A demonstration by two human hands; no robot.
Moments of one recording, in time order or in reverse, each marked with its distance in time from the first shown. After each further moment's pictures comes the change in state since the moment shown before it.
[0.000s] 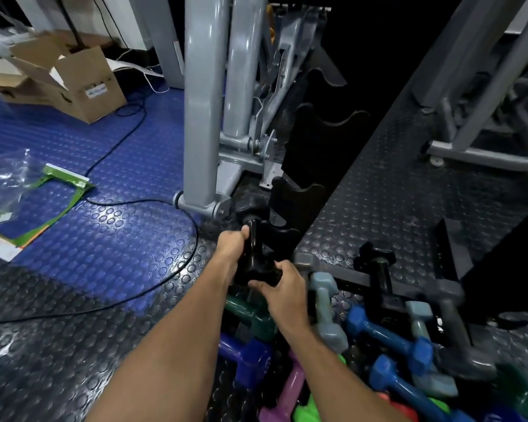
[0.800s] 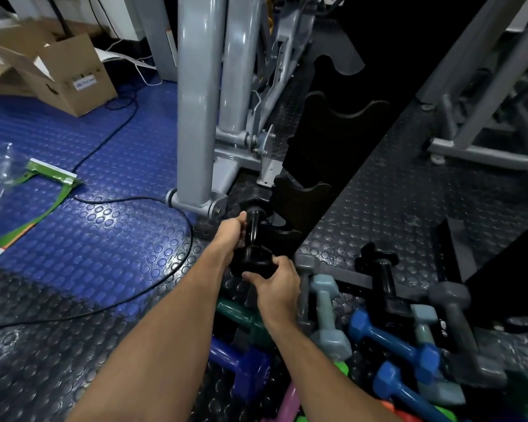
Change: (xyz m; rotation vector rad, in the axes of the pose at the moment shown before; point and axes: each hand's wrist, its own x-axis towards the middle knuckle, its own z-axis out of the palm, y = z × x) left_hand 0.039 0.015 0.005 0.030 -0.177 -0.009; right_hand 0.013 -0.015 0.022 0.050 0.165 0.085
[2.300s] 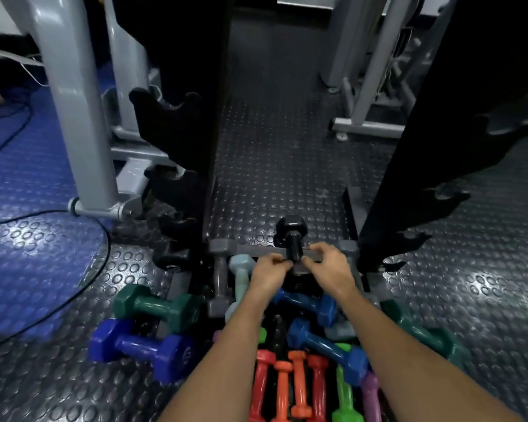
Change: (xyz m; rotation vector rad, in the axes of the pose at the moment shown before) left_hand -0.132 -0.114 0.226 0.345 -0.246 0.059; right_hand 0.069 0.121 -0.264 -0.400 -0.119 0.104
